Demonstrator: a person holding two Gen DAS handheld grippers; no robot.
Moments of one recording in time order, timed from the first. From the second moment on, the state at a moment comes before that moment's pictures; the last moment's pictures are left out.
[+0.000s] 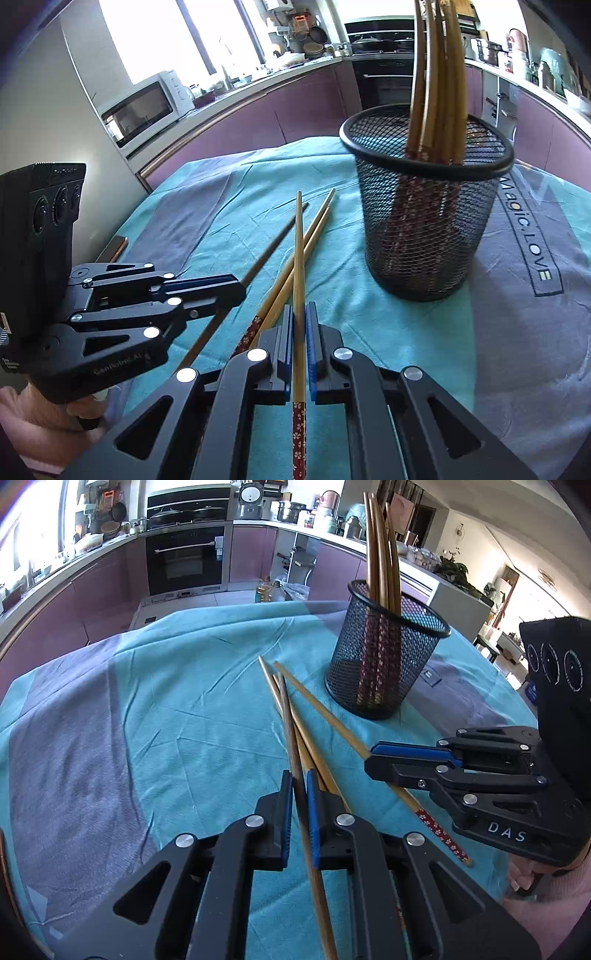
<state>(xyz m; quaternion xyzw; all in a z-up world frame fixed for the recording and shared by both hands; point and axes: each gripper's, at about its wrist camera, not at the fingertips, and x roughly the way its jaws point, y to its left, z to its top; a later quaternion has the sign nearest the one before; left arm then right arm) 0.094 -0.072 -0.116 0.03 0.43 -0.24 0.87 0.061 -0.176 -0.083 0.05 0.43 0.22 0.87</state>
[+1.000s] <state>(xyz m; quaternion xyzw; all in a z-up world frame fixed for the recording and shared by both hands) 0.089 -0.069 -0.064 0.01 0.39 -0.29 0.87 0.047 -0.203 -0.028 0.08 0.36 0.23 0.90</state>
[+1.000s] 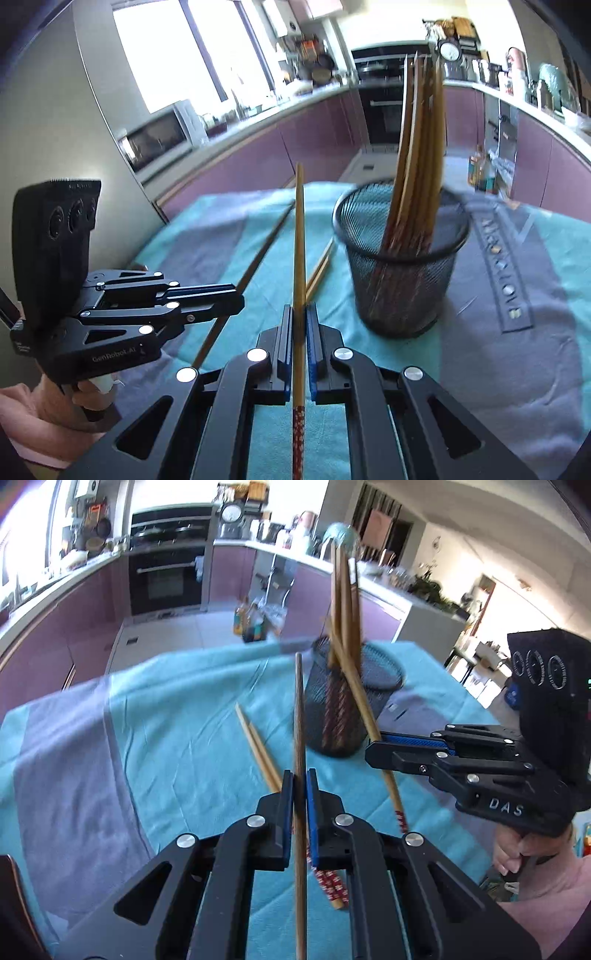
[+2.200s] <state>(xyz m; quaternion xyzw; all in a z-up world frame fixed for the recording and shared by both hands) 0.087 -0.096 0.113 -0.03 0.20 -0.33 0.92 0.076 -0.268 0.074 0.10 0.21 0.18 0.96</state>
